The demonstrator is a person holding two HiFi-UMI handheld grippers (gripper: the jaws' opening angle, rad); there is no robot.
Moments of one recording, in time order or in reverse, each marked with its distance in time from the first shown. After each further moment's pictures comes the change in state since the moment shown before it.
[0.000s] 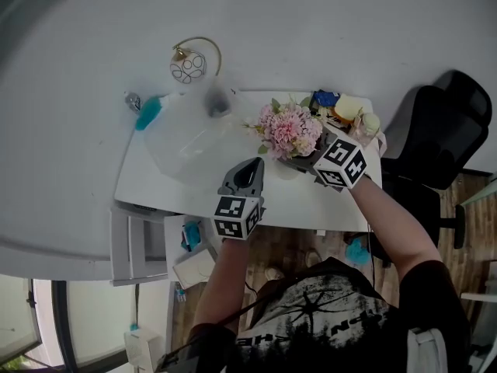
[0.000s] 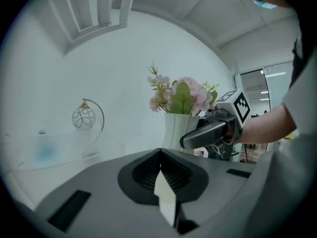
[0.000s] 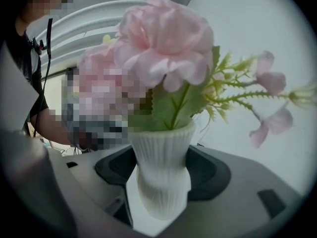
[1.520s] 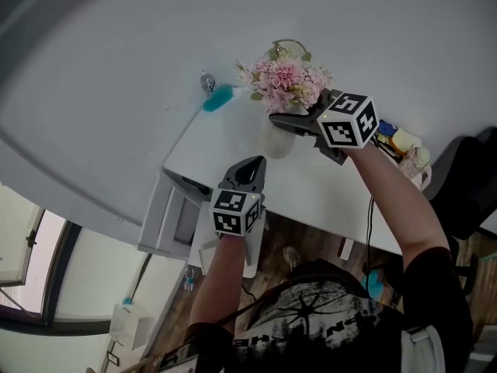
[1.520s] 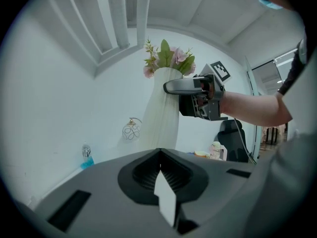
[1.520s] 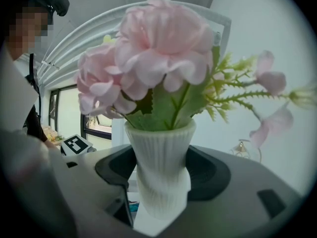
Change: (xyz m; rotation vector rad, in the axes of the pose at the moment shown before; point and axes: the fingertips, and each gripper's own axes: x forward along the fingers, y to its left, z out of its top) left arm -0.174 0.124 0.031 0.031 -0.050 0.238; right arm 0.122 0.129 0.221 -0.094 -0.159 0.248
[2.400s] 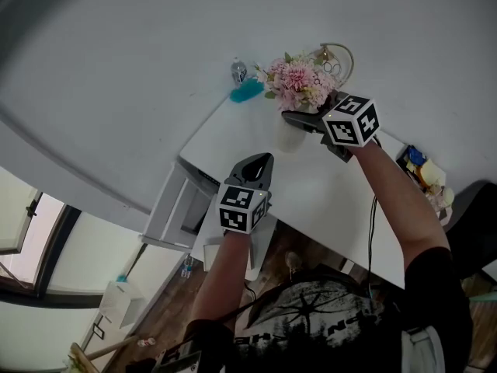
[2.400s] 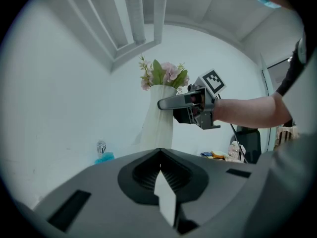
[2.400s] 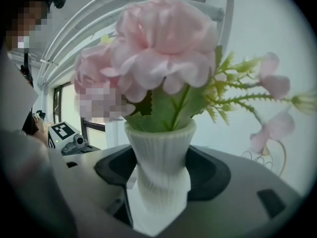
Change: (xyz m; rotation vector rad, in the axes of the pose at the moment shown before) left arm 0.026 0.091 -0.013 -0.059 0.021 0.126; right arm 0.118 -0.065 -0.036 -0.011 0.090 0.077
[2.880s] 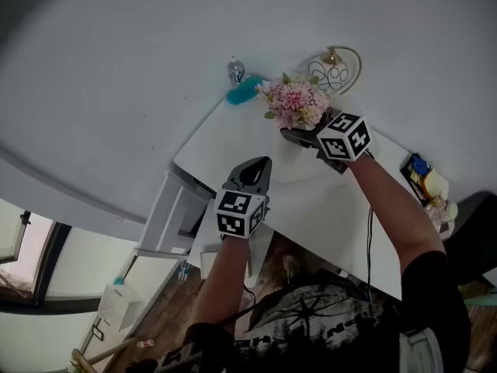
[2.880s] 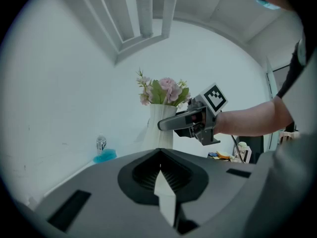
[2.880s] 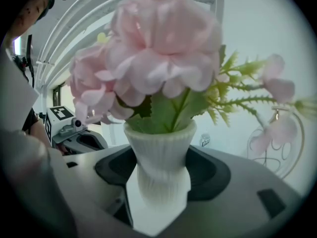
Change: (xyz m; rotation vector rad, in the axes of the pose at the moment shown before) left arm 0.045 0.044 -0.015 -0.050 0.020 -0.001; right arm 0.061 -0.041 -0.068 0.043 0.085 0.029
